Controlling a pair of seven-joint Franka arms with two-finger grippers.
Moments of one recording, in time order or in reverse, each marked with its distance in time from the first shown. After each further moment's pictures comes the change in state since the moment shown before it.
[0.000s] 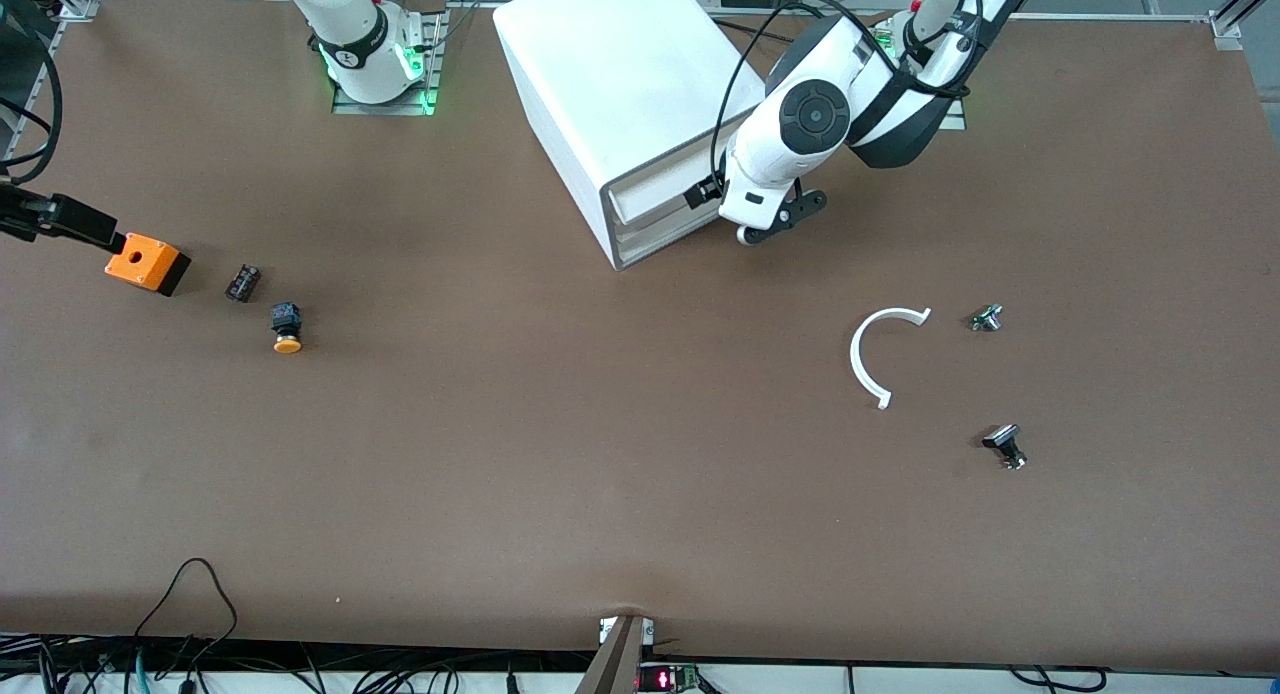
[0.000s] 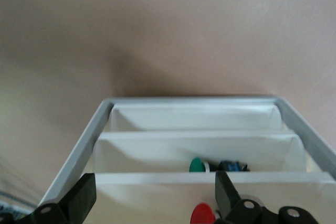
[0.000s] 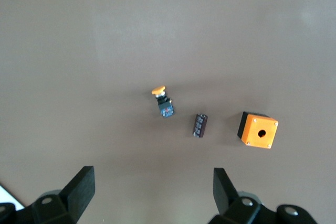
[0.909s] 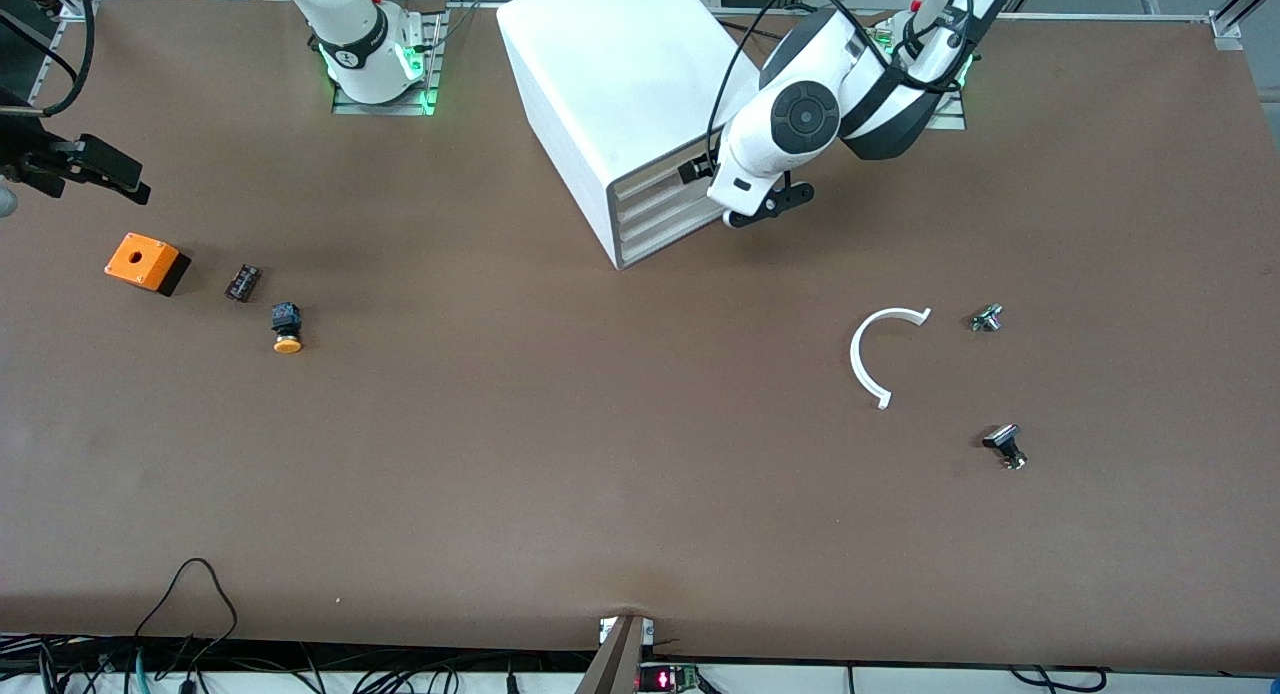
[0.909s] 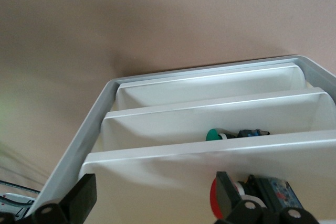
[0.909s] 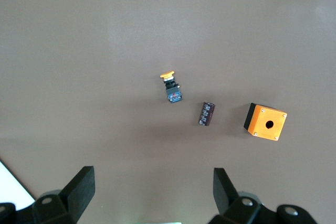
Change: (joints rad) left arm 0.032 -0.007 -0.034 -0.038 -0.026 -0.021 0.146; right arm 0.008 -0.176 0.017 -0.216 0.004 0.070 -0.030
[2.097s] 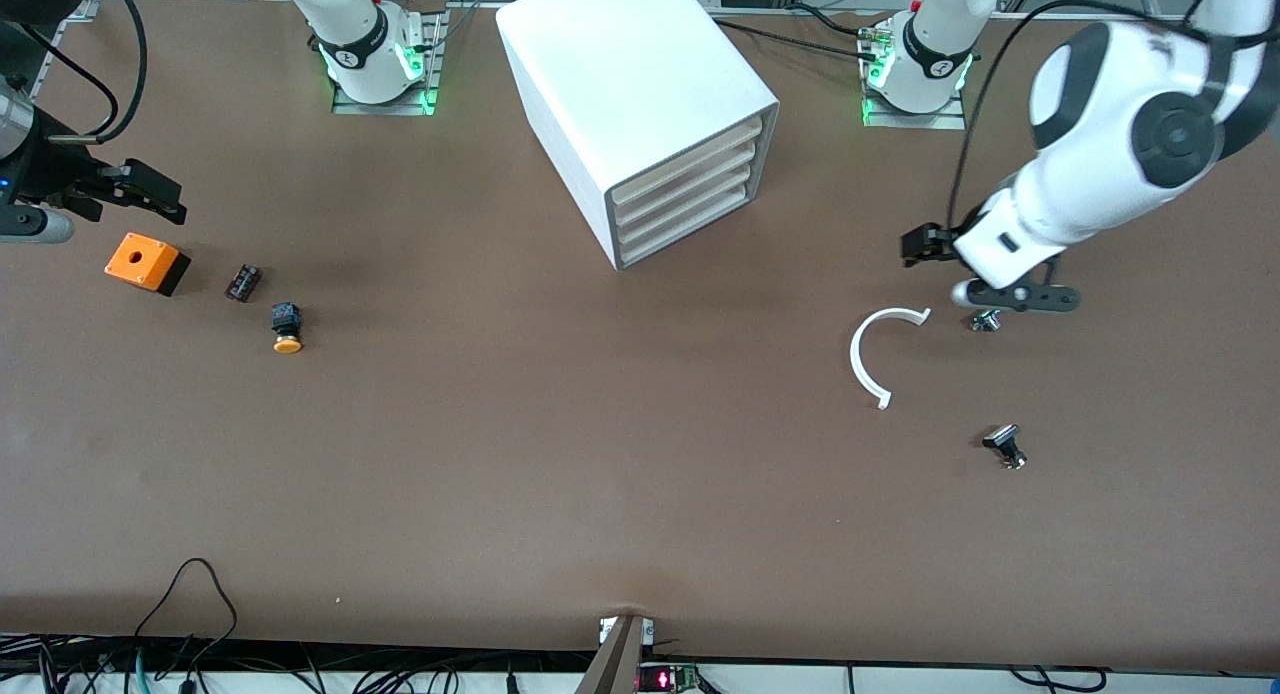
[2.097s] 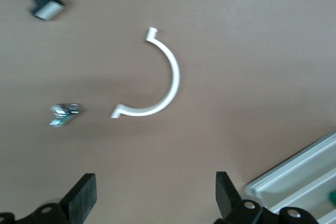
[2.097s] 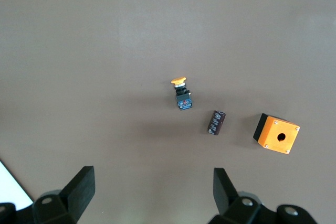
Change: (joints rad) left arm 0.083 -0.148 0.463 0.207 0.284 -0.194 0.877; right arm 0.015 0.037 0.032 -0.010 0.003 0.046 0.001
